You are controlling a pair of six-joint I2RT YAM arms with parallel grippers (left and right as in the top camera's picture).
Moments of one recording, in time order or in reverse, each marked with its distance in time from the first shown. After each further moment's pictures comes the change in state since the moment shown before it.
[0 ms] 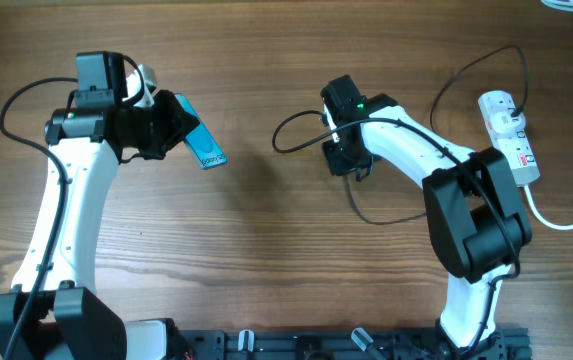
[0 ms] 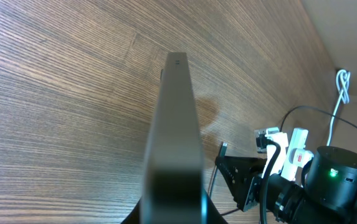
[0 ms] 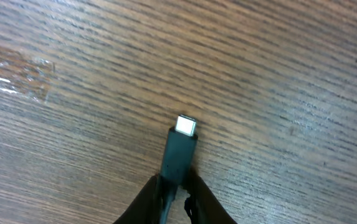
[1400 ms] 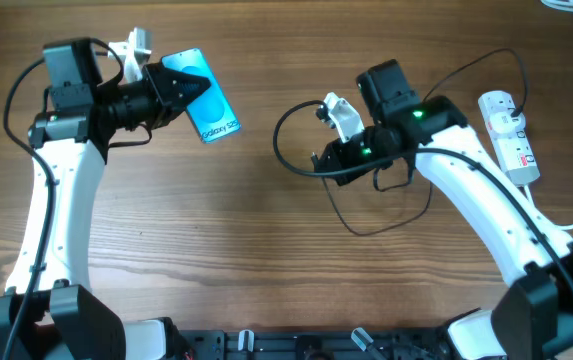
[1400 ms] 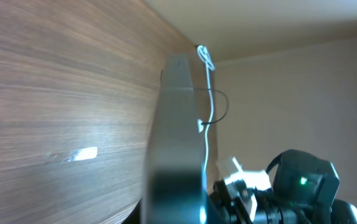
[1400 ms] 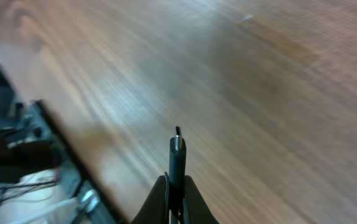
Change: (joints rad) left arm 0.063 0.000 -0.001 0.317 0.516 -0.006; right arm -0.032 -0.432 -0.044 -0.181 -0.598 -0.163
